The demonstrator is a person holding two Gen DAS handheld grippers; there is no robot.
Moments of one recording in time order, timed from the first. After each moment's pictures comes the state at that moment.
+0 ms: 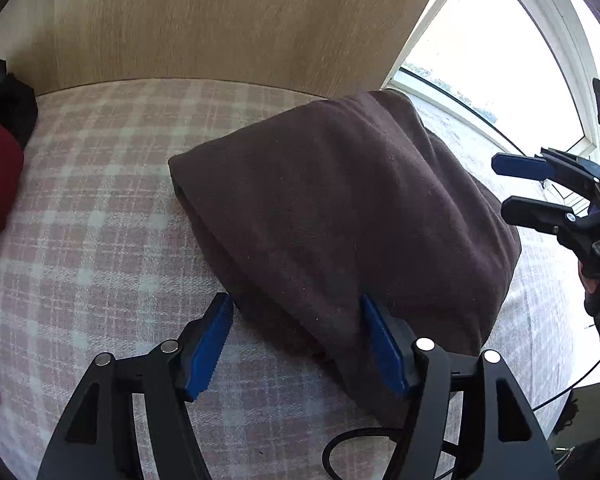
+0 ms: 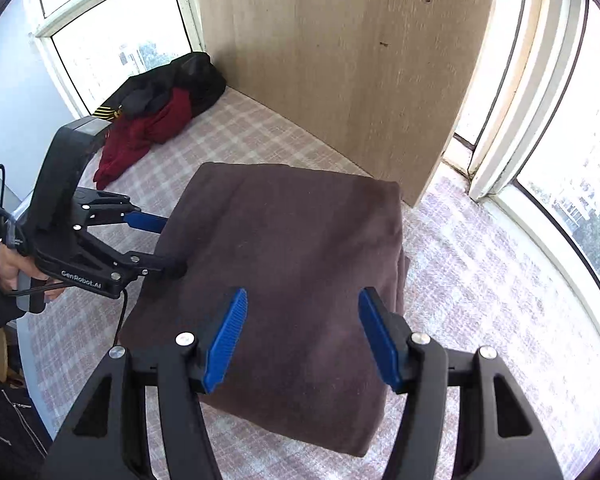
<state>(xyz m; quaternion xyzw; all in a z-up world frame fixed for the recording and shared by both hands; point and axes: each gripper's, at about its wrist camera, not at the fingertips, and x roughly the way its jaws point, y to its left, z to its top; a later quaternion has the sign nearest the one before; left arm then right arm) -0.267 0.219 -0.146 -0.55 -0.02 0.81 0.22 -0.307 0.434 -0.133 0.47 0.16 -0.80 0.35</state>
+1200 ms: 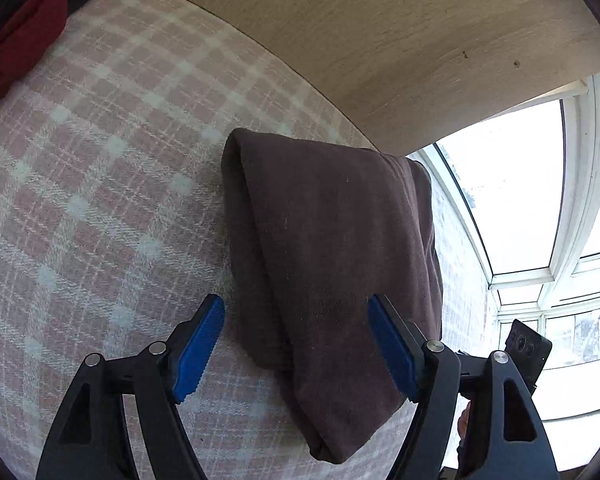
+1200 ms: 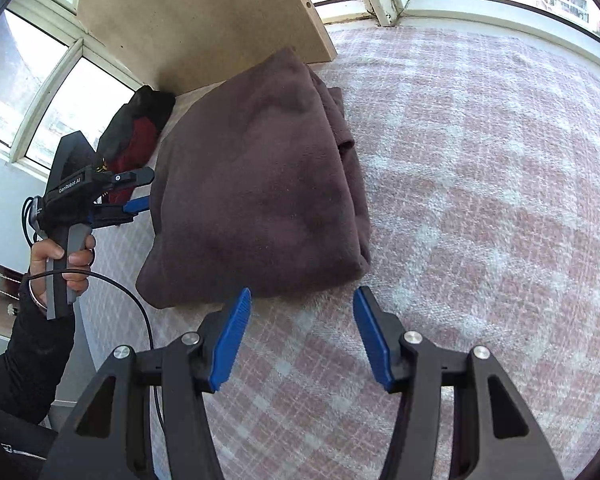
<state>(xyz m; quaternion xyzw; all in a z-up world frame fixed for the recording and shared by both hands) -0.301 0.181 -0.165 -0.59 -0.27 0.73 0.19 -0.268 0.545 -0.200 0.58 -0.08 -0.75 0.30</state>
